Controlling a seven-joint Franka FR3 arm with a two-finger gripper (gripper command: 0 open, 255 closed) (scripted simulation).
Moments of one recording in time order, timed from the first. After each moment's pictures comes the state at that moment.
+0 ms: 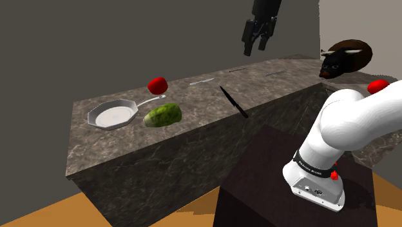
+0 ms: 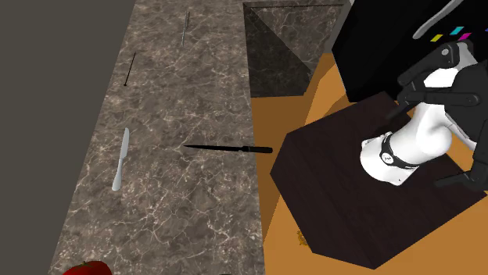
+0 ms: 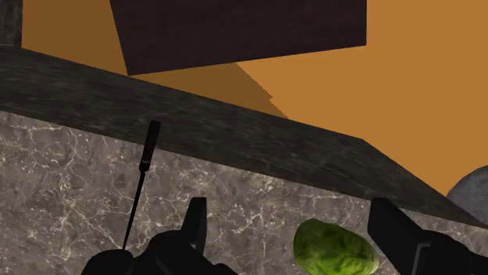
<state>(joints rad) 0.01 -0.77 0.01 -2.28 -0.01 1.56 0.16</state>
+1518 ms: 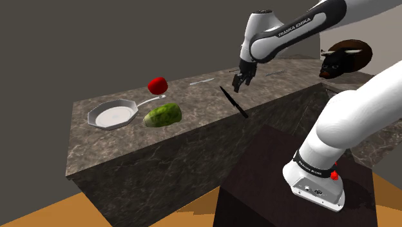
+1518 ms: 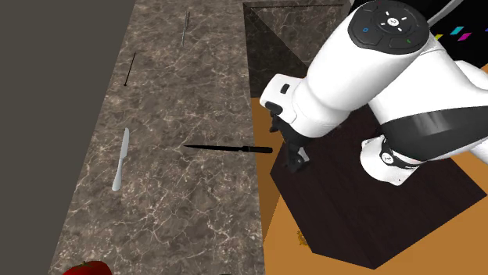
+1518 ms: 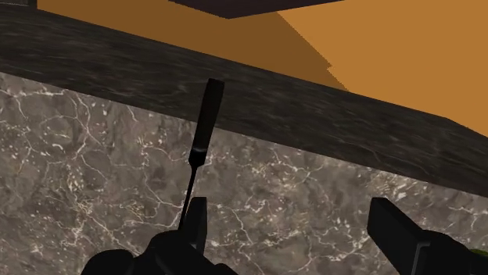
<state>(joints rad) -0.12 -0.46 -0.19 -2.66 -0.22 2.34 0.01</state>
